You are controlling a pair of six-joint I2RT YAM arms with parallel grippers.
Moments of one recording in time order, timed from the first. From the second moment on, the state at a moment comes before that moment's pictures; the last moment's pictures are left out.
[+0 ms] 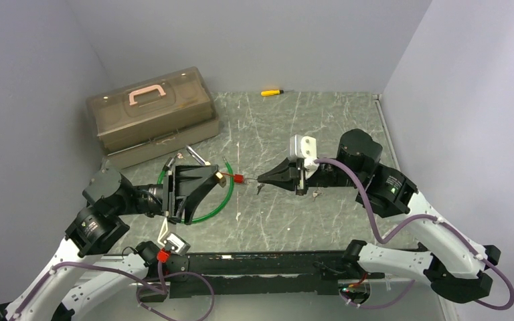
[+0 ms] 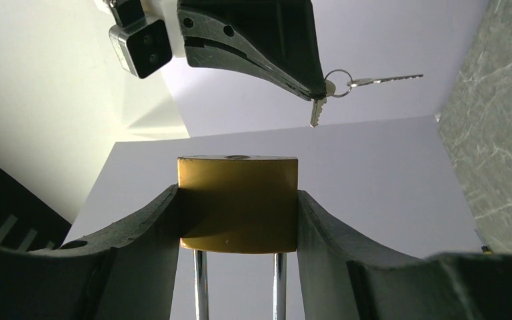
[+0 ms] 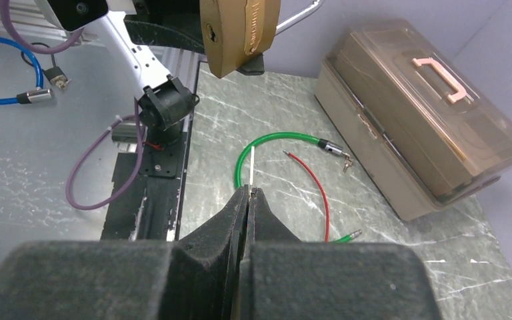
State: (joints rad) left arm -0.73 0.58 0.99 -0.28 0.78 1.69; right arm 0.92 0.97 1.32 -0.46 -0.59 -0.27
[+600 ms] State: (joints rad) left arm -0.76 0.57 0.97 -0.20 0.85 1.65; right arm 0.92 0.93 1.29 -0.45 -0.58 -0.33
